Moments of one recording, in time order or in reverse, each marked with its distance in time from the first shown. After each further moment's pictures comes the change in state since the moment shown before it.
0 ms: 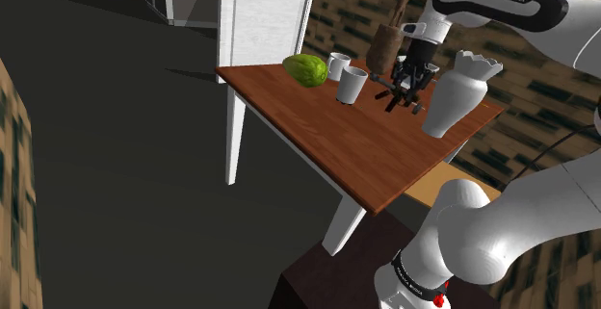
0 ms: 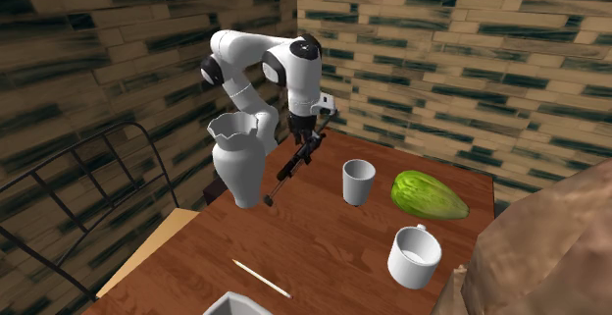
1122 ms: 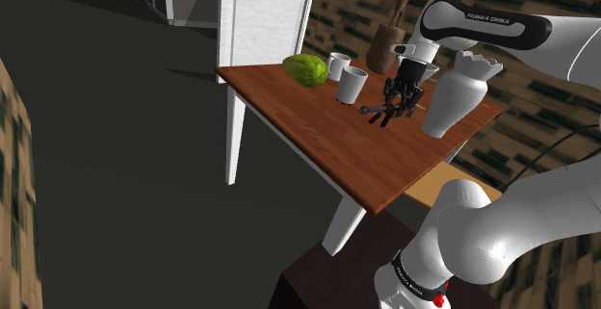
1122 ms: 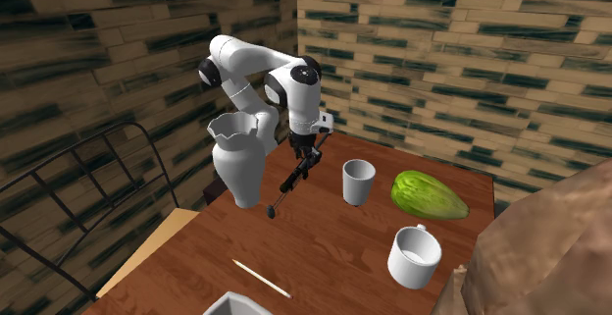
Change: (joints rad) arm -0.017 -0.027 -0.025 -0.168 -0.029 0.148 -0.001
